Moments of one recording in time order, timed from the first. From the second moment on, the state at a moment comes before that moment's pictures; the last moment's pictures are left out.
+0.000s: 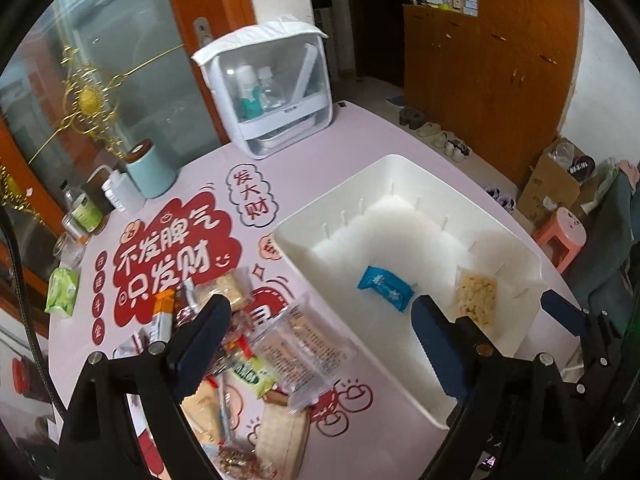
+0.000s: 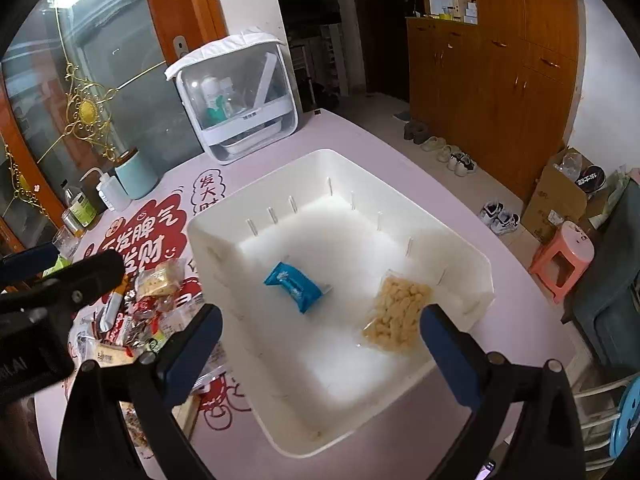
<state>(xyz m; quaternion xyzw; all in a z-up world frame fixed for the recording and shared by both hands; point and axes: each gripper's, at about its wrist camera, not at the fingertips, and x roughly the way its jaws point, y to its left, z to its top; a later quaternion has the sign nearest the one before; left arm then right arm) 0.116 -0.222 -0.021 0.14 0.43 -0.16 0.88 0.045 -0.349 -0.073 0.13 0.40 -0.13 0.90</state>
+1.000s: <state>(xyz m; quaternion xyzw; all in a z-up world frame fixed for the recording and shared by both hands) 0.076 -0.032 0.001 0.07 0.43 -0.03 0.90 0.042 -0.240 -0.045 0.08 0.38 0.00 0.92</state>
